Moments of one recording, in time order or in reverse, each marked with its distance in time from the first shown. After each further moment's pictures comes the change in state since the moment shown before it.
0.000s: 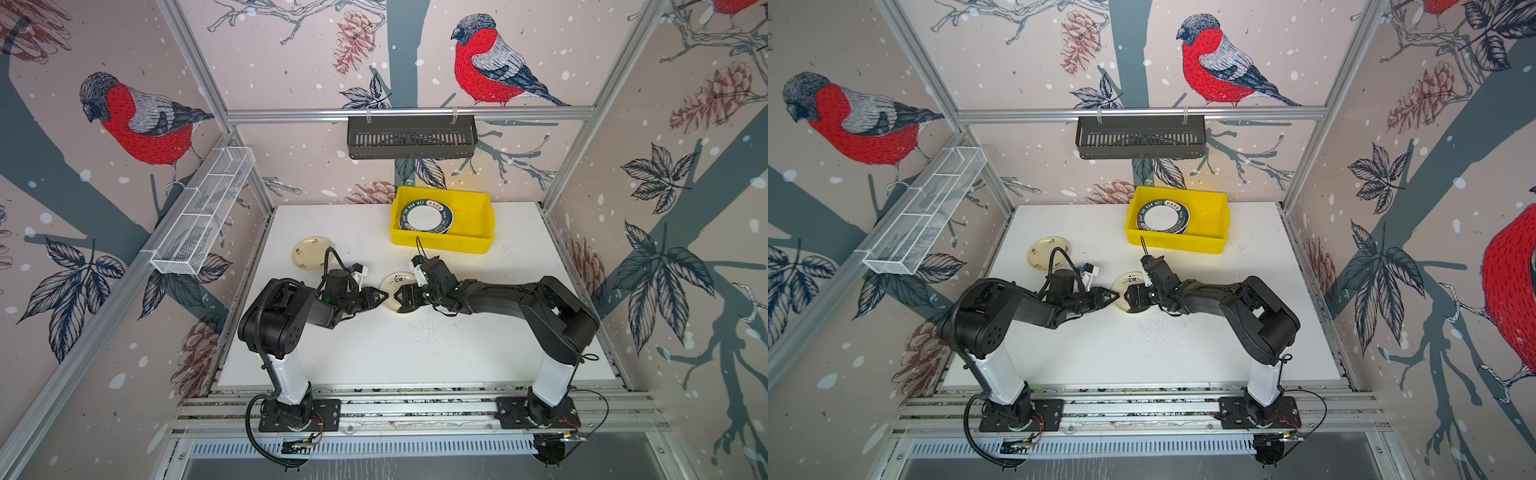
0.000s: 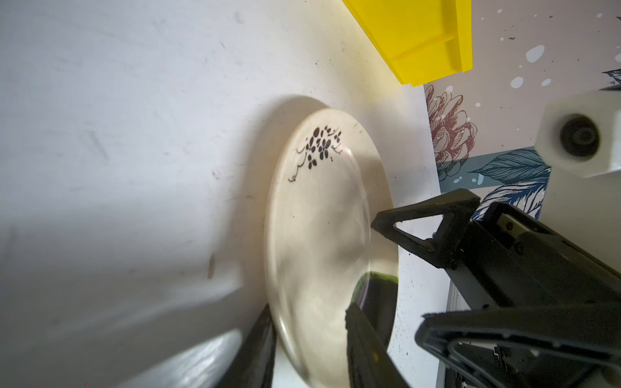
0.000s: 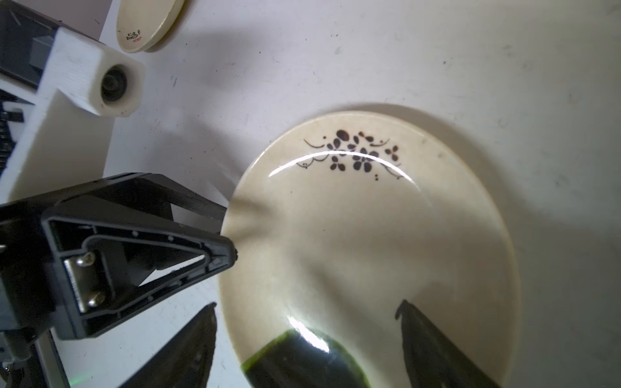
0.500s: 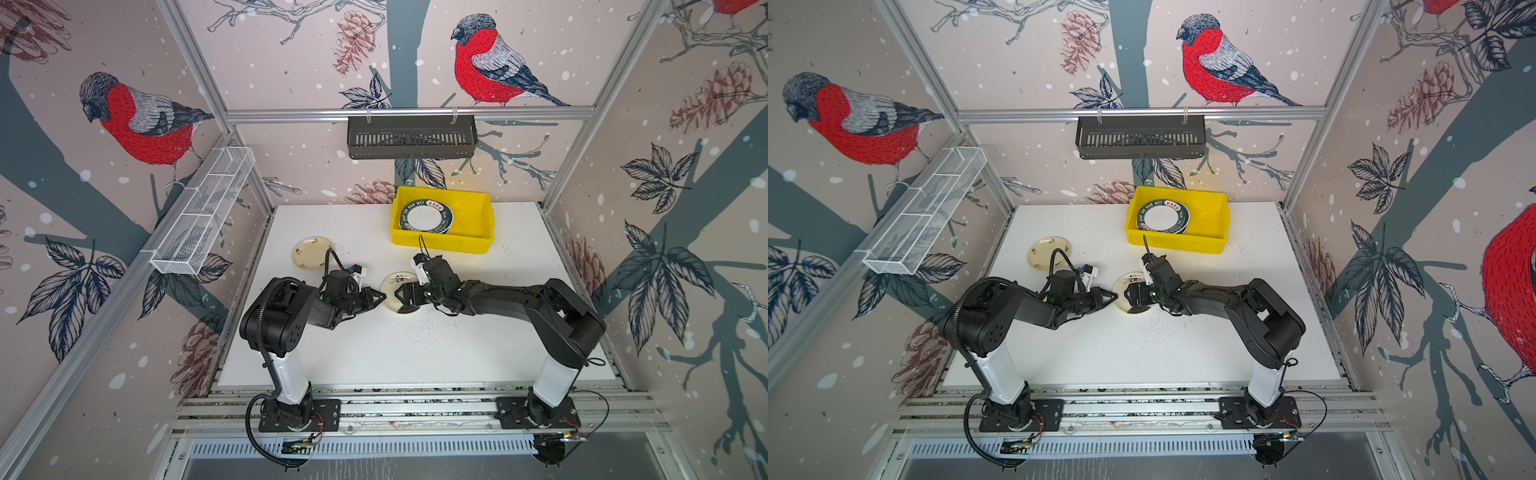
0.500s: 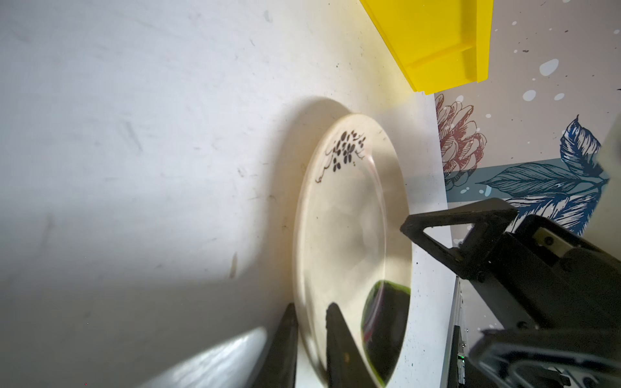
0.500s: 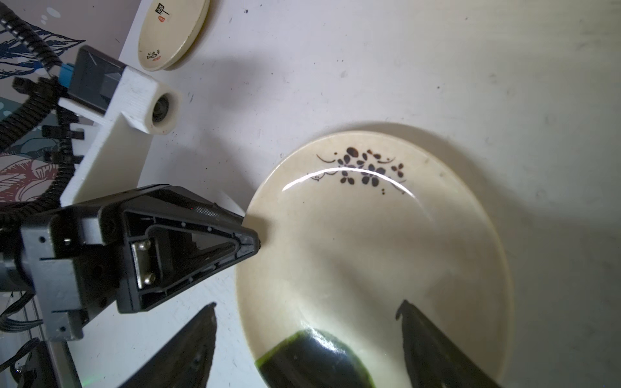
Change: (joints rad) left arm -0.002 0.005 -0.002 -0.004 -0.040 -0.032; right arm -0.006 -0.043 -0.025 0.022 0.017 0.003
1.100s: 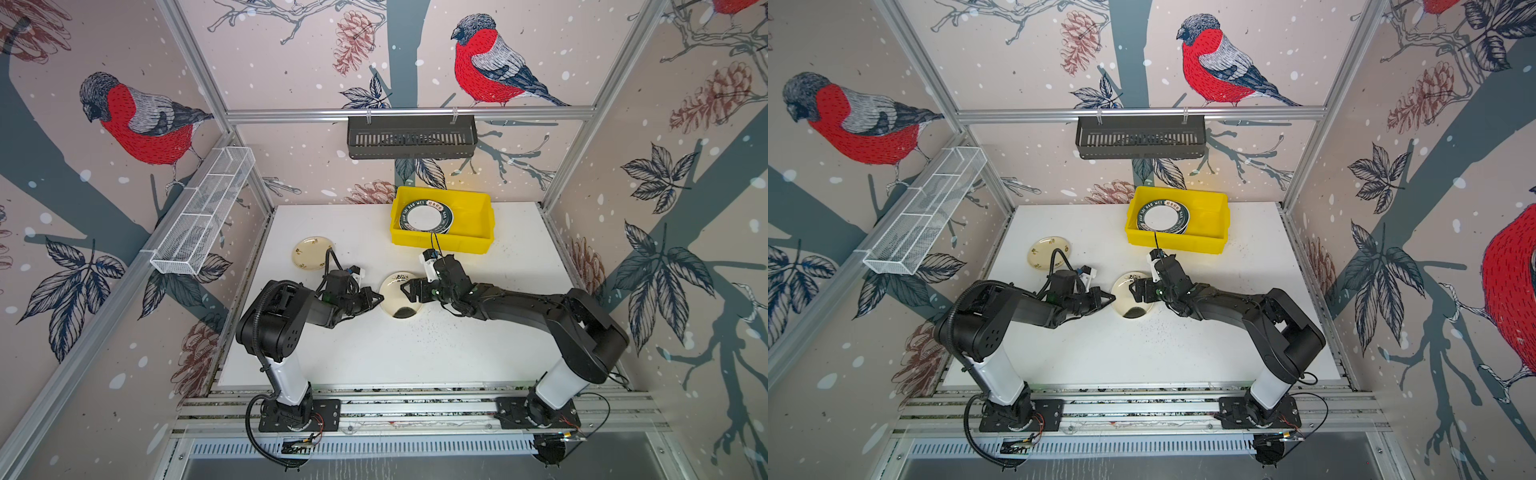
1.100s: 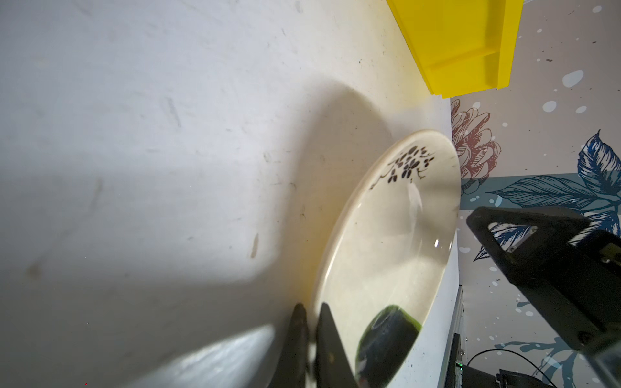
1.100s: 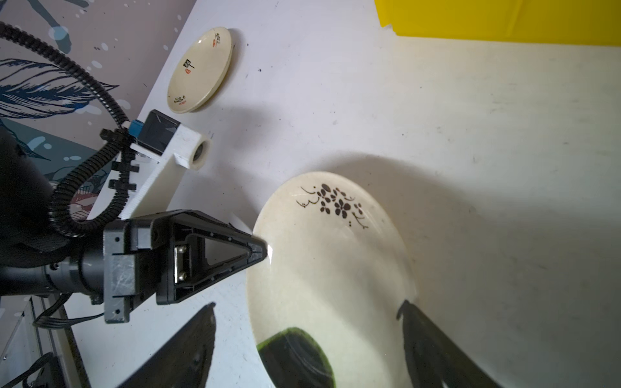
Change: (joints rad) left arm -0.002 -0.047 0.010 -0.097 -0.032 -0.021; right arm -0.016 -0.130 -0.083 0.058 0.032 0.000
